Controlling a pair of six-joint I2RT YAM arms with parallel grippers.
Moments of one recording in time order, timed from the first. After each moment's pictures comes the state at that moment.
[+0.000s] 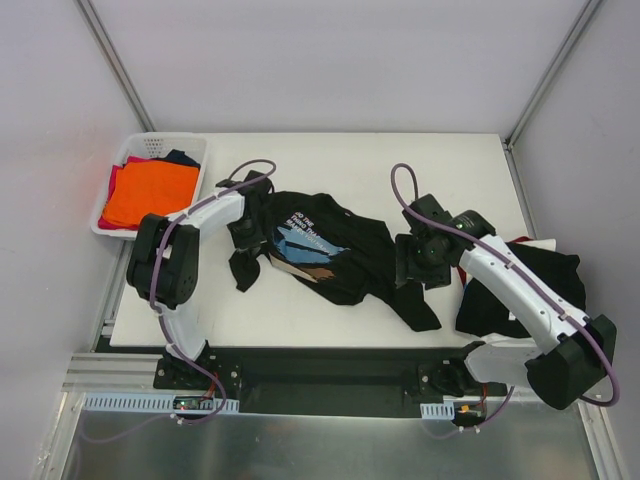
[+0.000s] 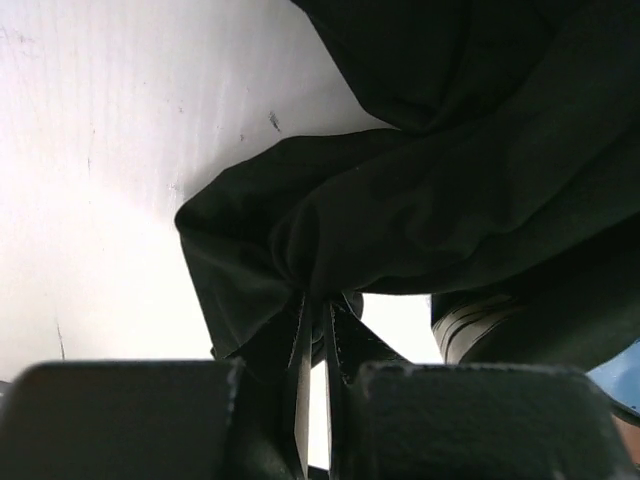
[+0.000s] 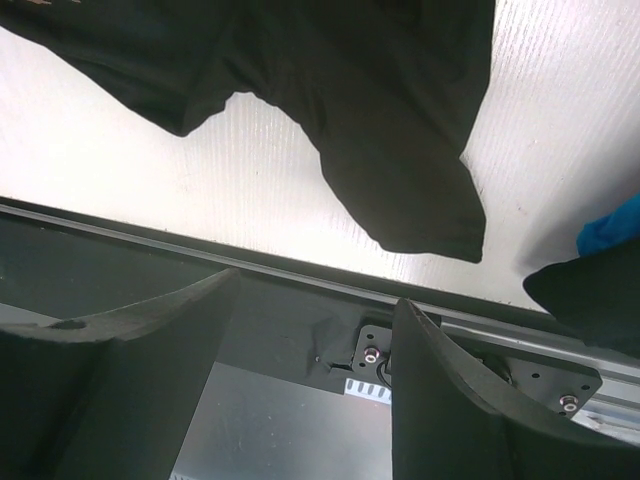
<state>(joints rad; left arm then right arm) -0.34 1.82 1.26 -0.92 -0.19 -0.70 0.58 1.24 1.14 -1.21 0.06 0.57</state>
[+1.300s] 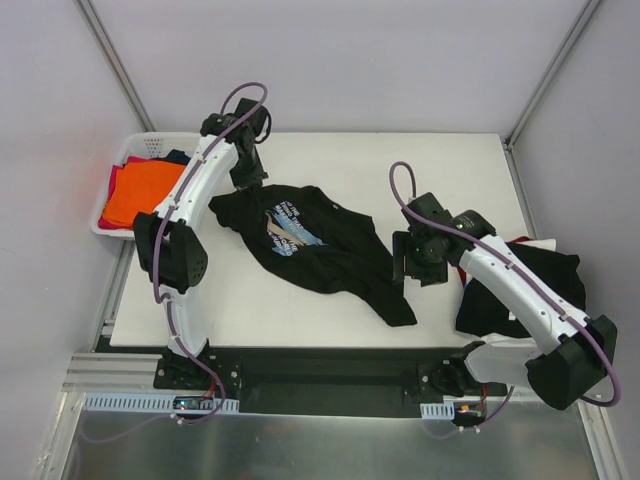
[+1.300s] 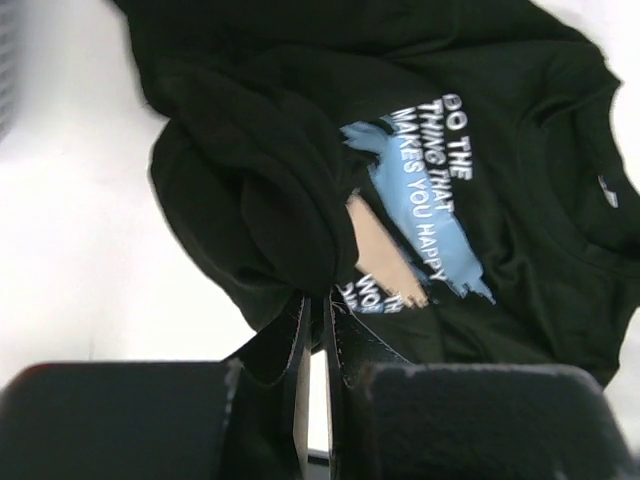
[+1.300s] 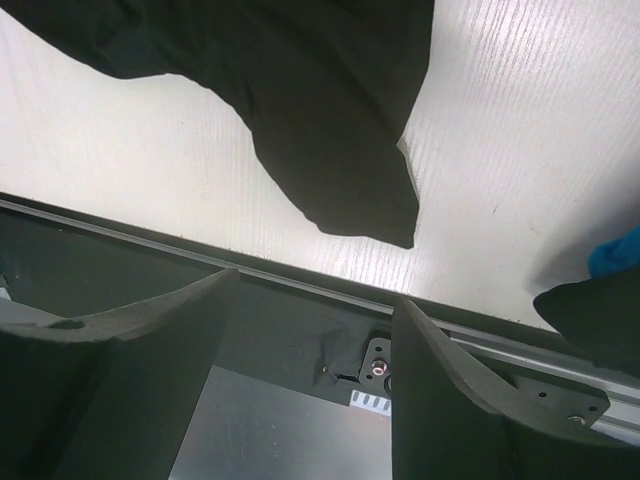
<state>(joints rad) -0.31 1.95 2.01 -1.30 -0.19 -0.64 0.59 1.24 1.15 -1.17 0.05 0.56</state>
